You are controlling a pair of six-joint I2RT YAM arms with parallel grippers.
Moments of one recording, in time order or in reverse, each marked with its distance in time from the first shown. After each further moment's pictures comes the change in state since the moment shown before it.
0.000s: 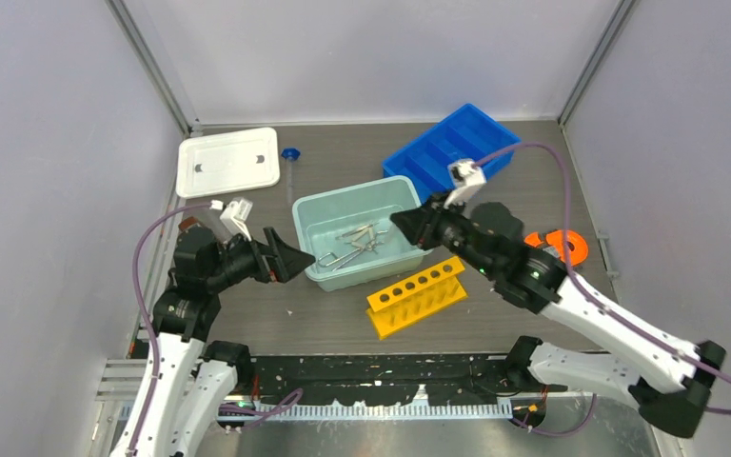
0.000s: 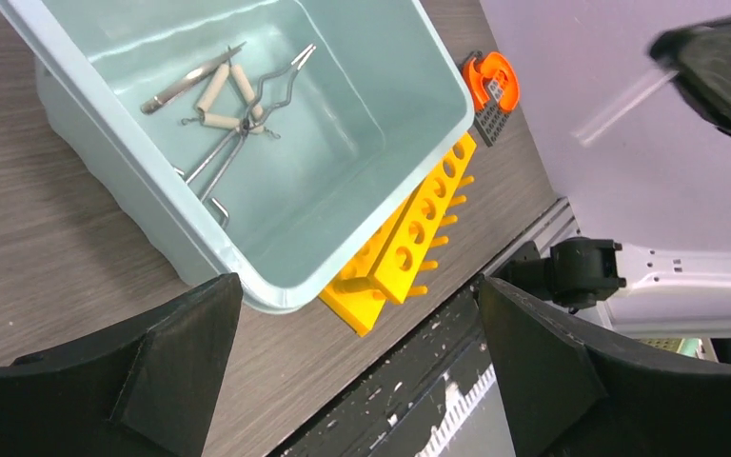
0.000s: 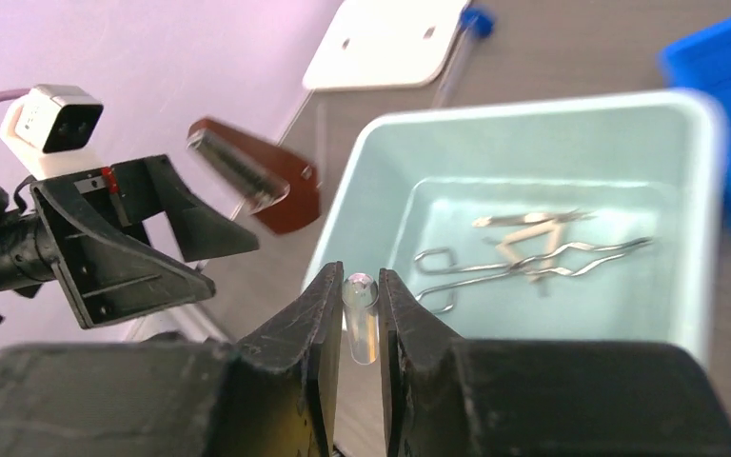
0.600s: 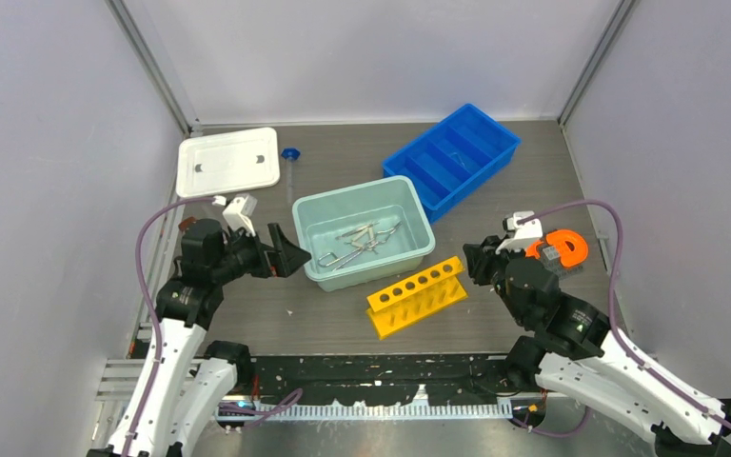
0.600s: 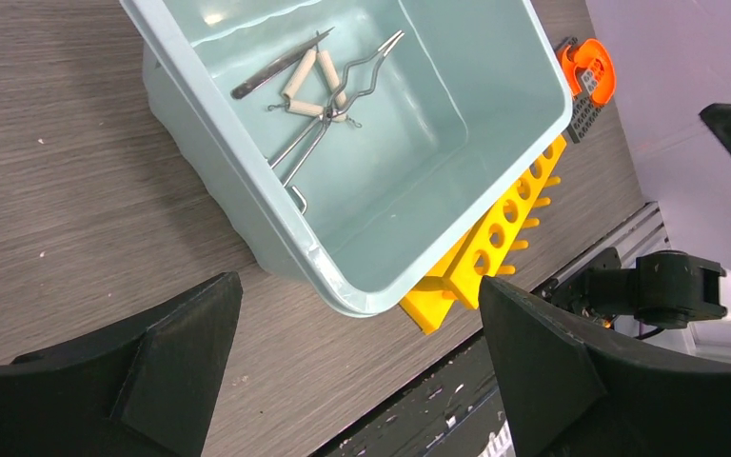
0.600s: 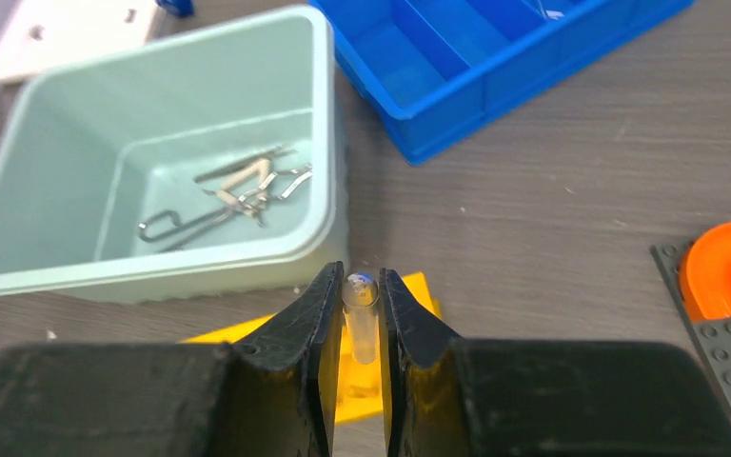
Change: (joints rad) left arm 0.000 0.090 0.040 -0.062 -0.120 0.128; right arm 0.000 -0.500 -0.323 -0.286 0.467 -0.190
